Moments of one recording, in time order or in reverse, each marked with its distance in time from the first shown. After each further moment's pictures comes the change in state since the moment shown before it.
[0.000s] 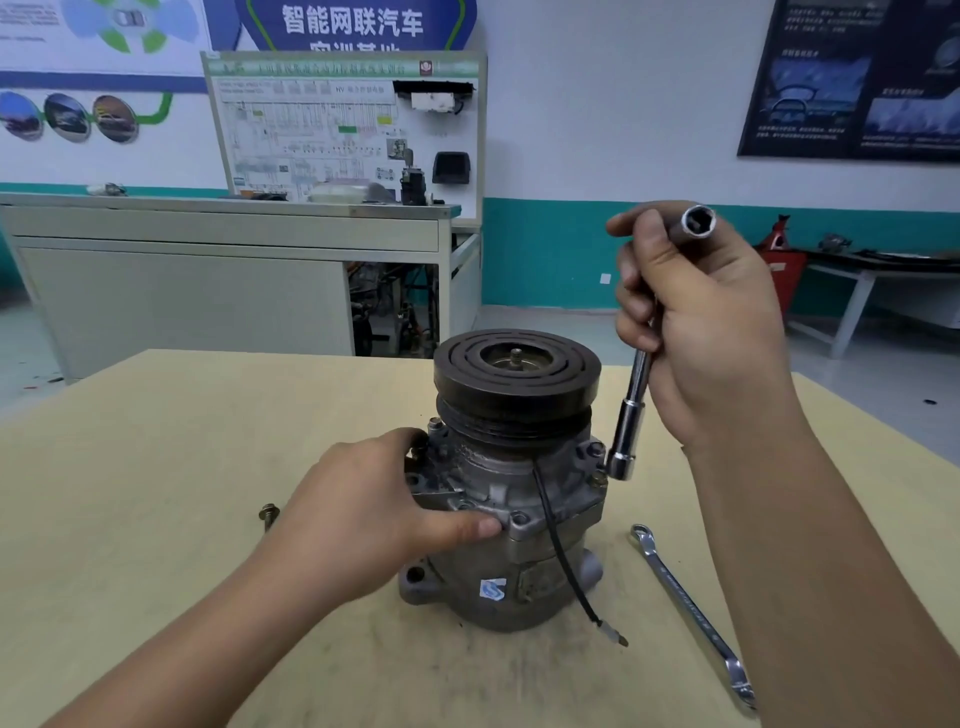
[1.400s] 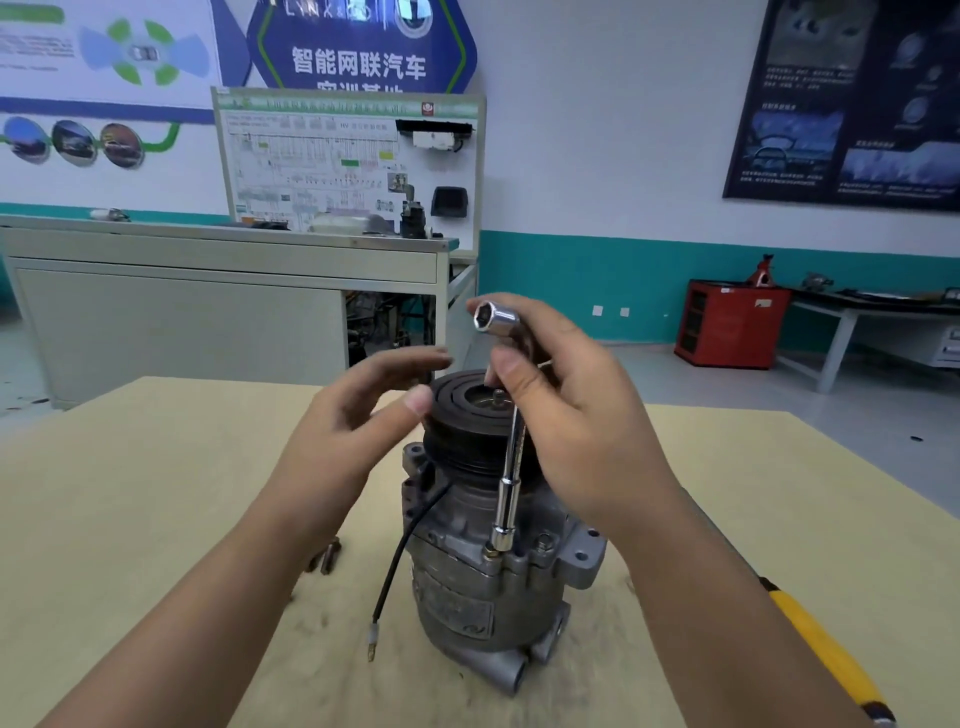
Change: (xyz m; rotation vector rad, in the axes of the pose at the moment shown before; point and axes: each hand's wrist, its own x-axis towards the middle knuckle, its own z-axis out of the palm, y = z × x) left_hand 0.044 -0.013 -0.023 -0.907 0.131 0.439; right_hand -0.022 0.018 0.037 -0.466 -0.372 -0.168
